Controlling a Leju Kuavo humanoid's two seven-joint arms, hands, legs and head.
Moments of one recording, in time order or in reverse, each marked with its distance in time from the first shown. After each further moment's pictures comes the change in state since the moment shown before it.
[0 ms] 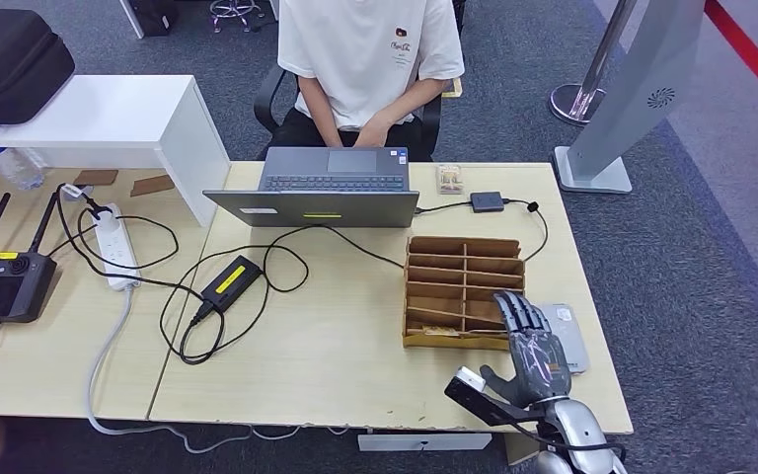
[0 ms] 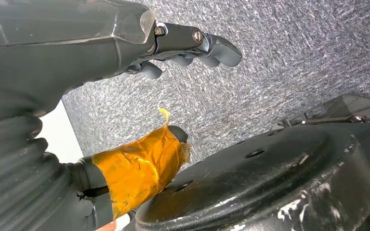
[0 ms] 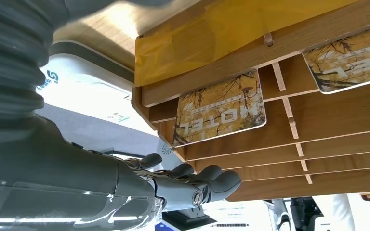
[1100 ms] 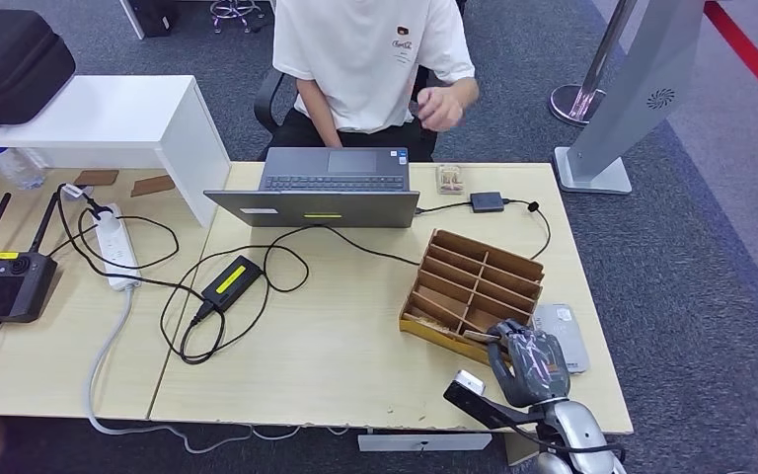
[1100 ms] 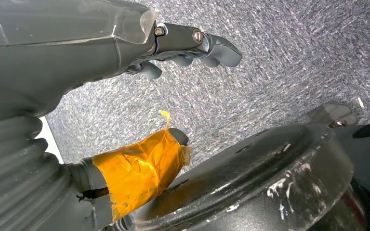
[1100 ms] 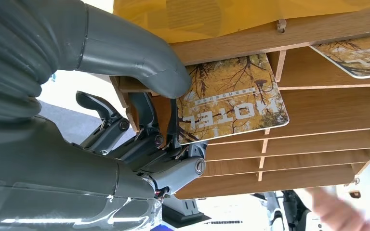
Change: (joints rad) left arm 0.000 0.004 -0.029 -0.001 -0.054 0.043 -0.060; right arm 0.010 0.002 -0.006 -0.012 -0.001 0.003 -0.010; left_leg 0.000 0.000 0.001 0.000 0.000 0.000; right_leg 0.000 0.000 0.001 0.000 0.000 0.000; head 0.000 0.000
